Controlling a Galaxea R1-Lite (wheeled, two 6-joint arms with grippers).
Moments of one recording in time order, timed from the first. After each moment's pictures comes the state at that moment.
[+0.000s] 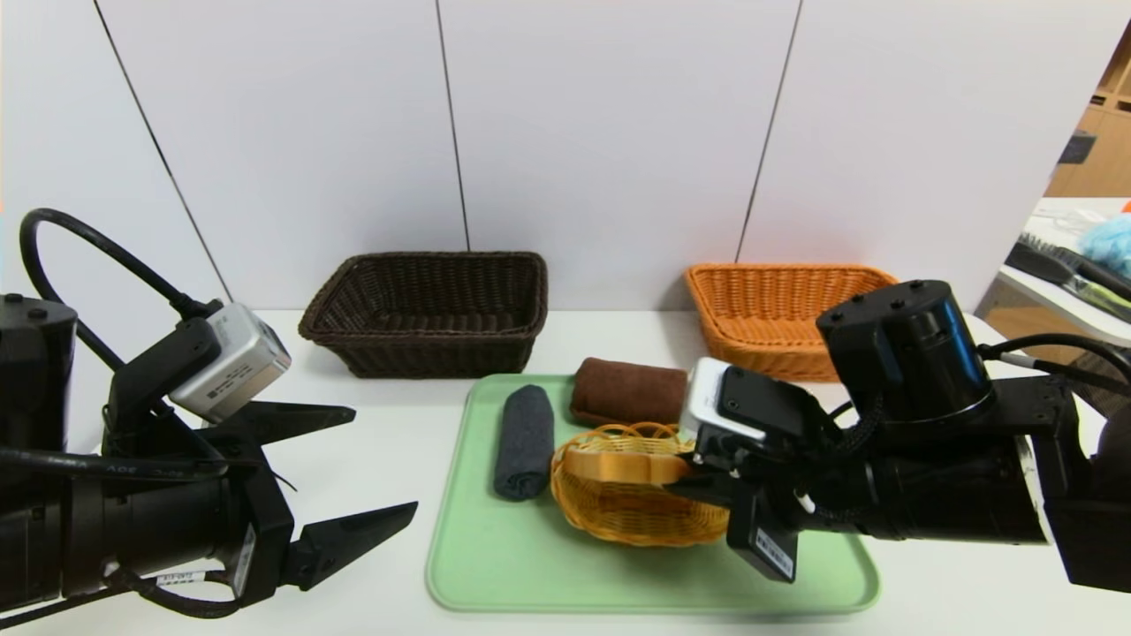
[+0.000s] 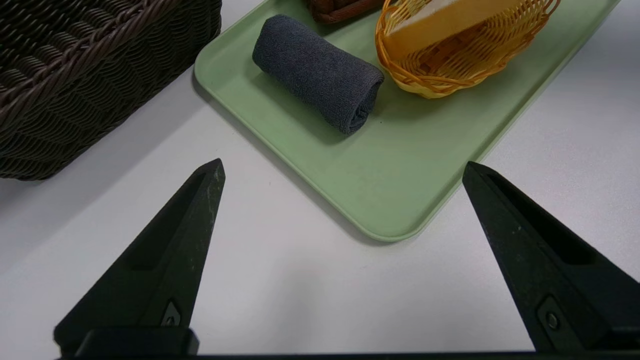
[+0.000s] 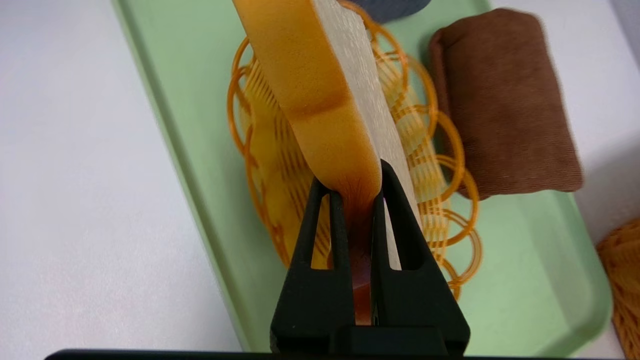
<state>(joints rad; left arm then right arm) -0.45 1.19 -0.62 -0.14 -0.28 0.22 0.69 1.58 -0.85 -0.12 0.17 -0.53</state>
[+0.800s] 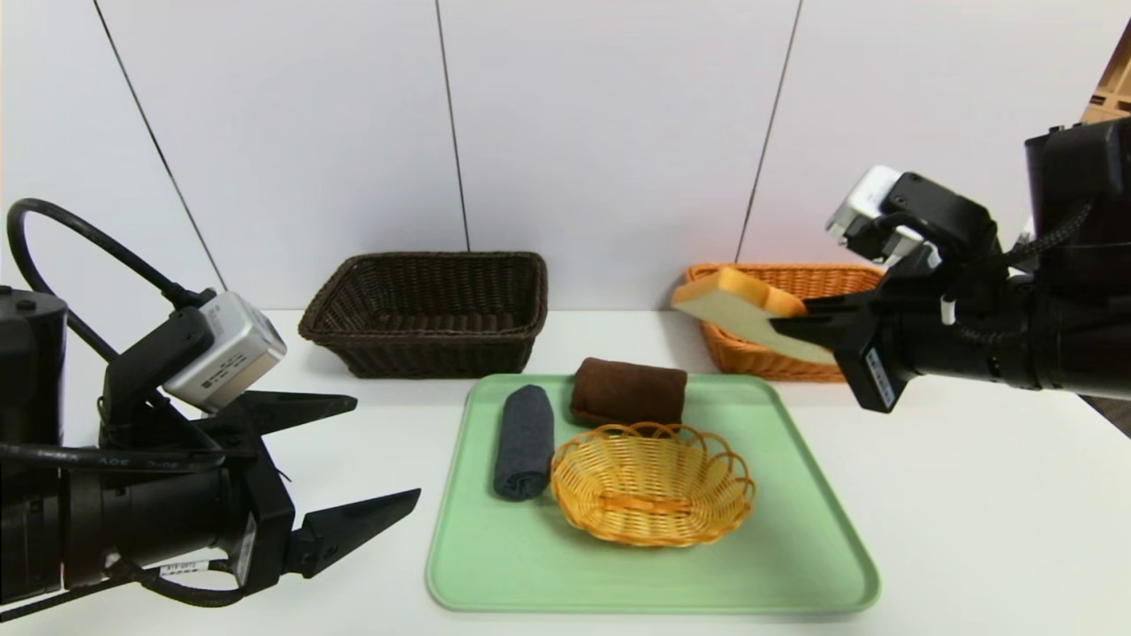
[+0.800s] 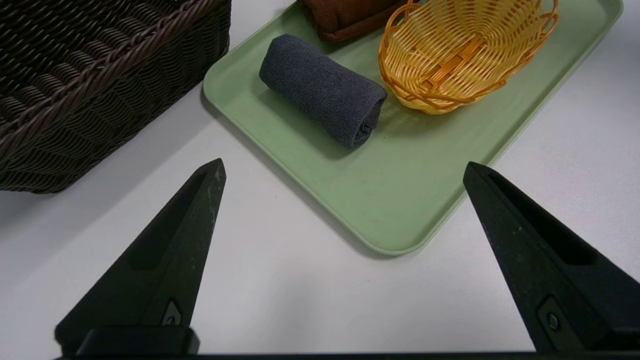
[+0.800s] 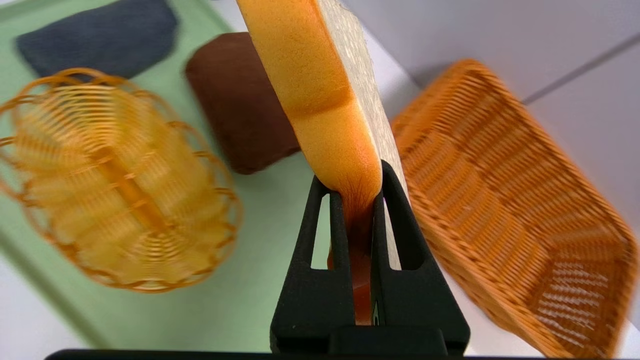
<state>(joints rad) -0.45 1.19 -0.62 -0.18 -0.28 0.22 0.42 1.46 -1.04 0.00 0.09 -0.49</state>
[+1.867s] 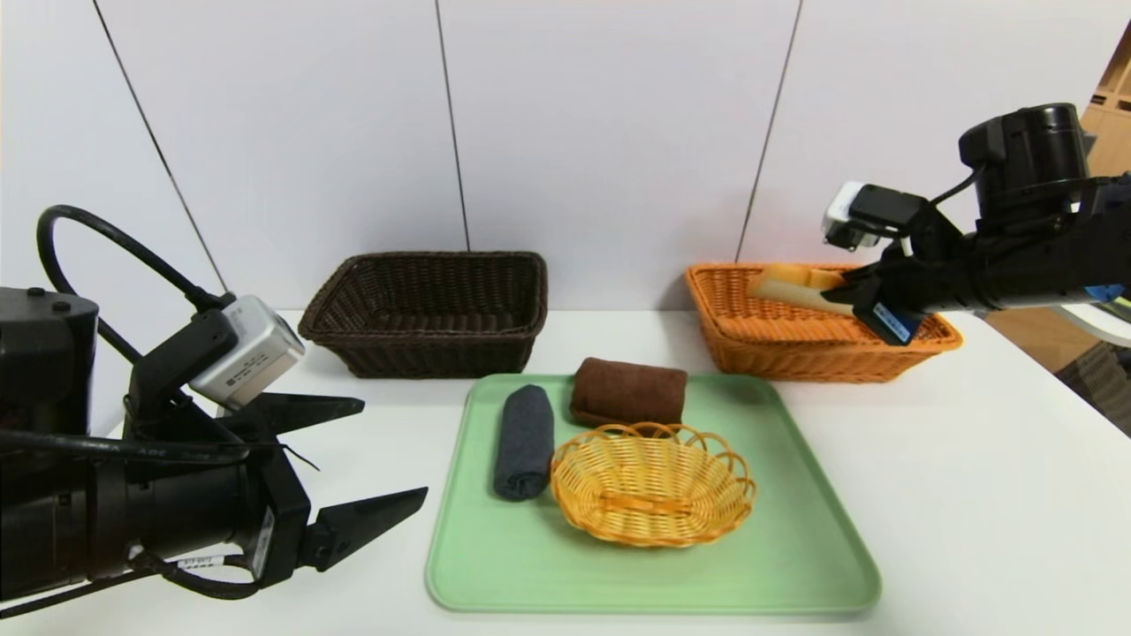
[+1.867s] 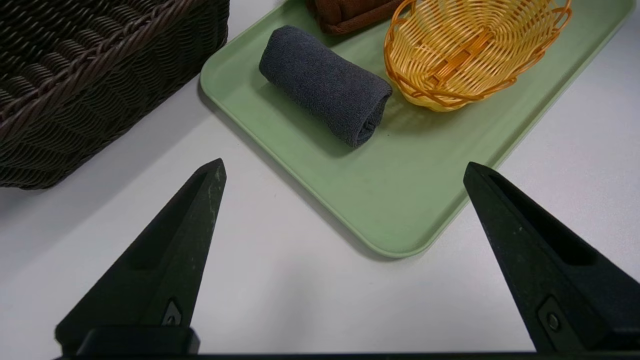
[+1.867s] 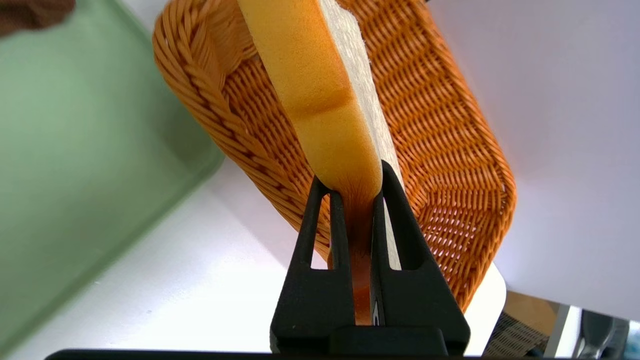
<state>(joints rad) -0.45 1.23 -0.62 -0.20 -0.28 0.21 0.12 1.74 -1.32 0.16 0.11 -0.86</state>
